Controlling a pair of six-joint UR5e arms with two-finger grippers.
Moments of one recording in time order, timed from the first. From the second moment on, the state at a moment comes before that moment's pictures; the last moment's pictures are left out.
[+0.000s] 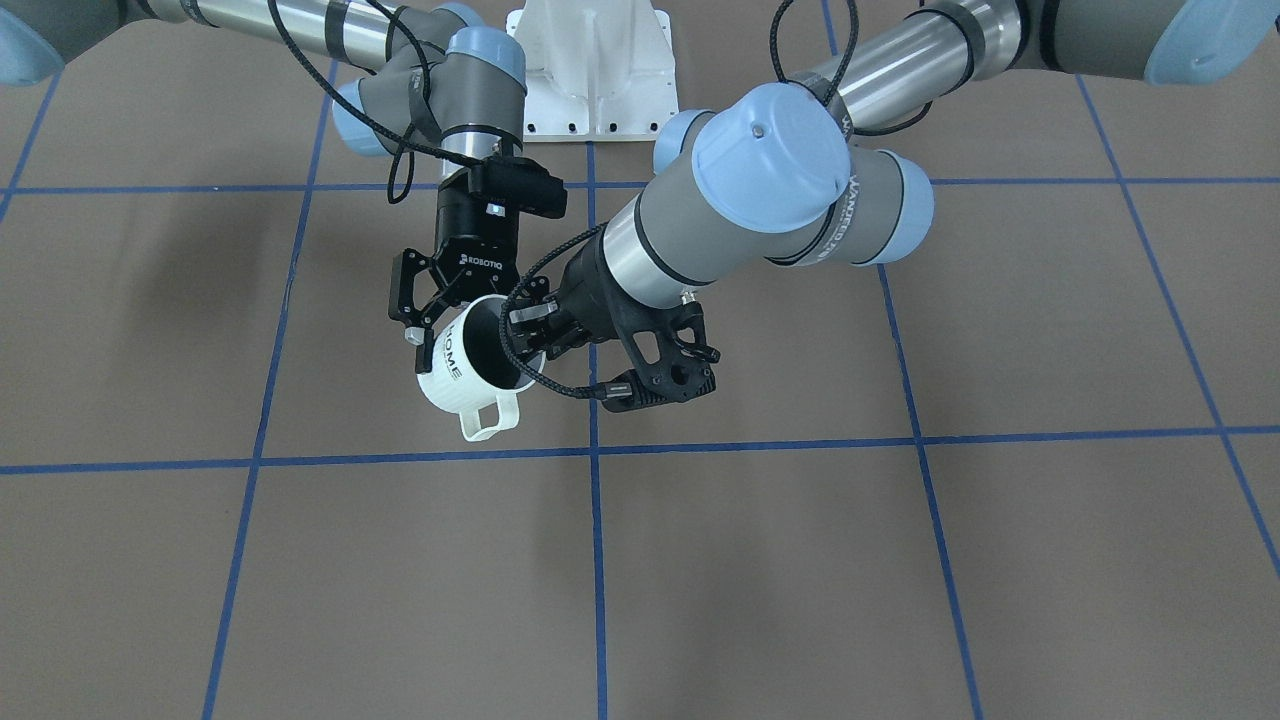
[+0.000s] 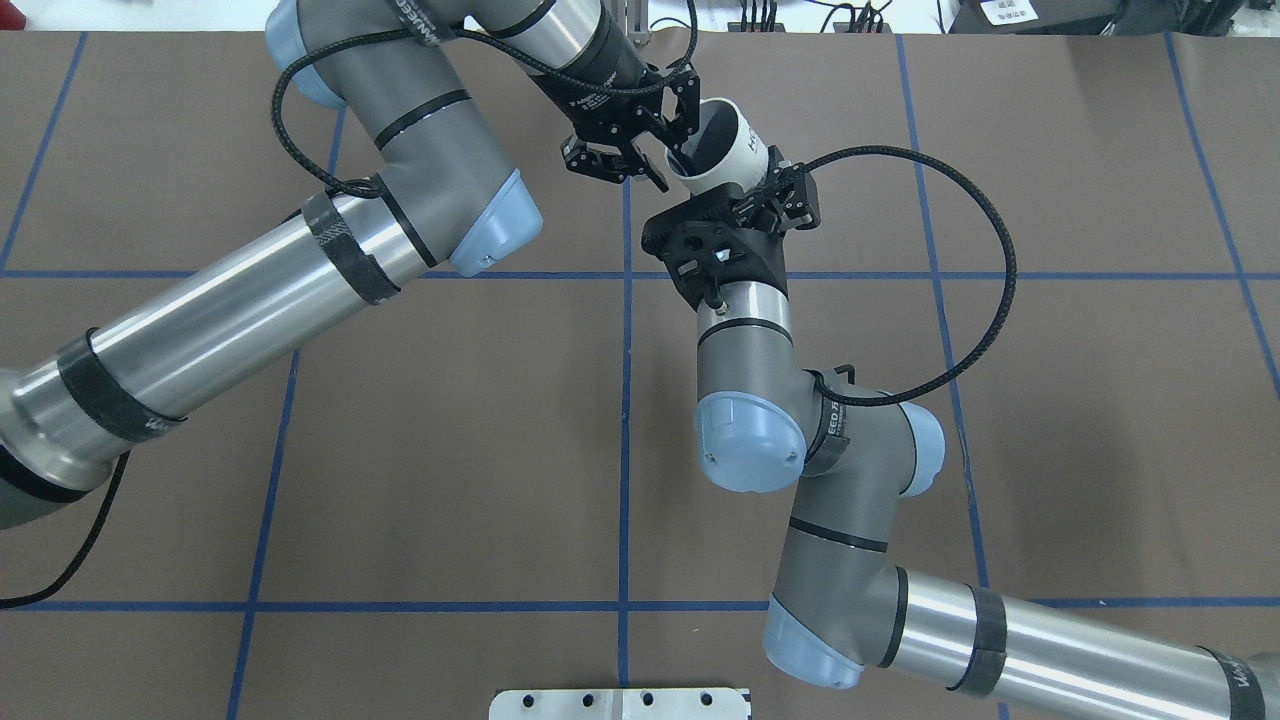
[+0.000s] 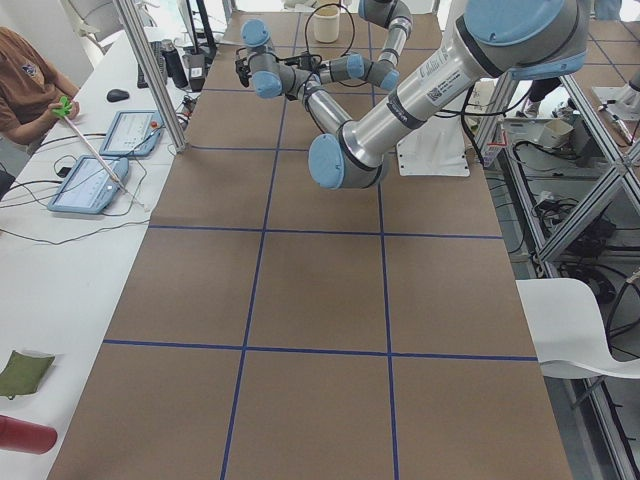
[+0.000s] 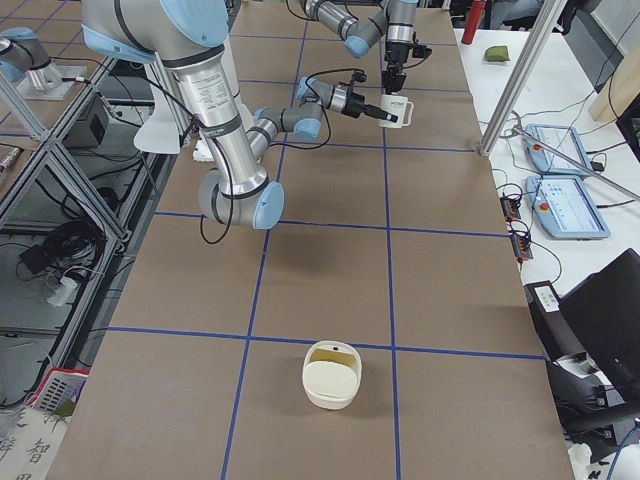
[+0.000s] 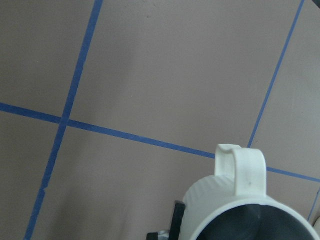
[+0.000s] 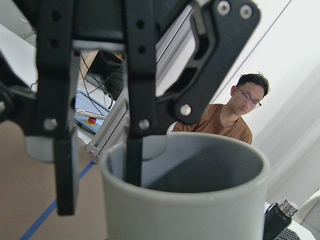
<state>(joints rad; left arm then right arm) -0.82 -2.60 -1.23 -2.11 -2.39 -1.63 0.38 -0.98 1.62 -1.10 0.56 0.59</state>
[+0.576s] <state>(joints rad) -0.82 -2.60 -1.23 -2.11 -2.38 -1.63 0.38 -0.98 1.62 -1.10 0.56 0.59</state>
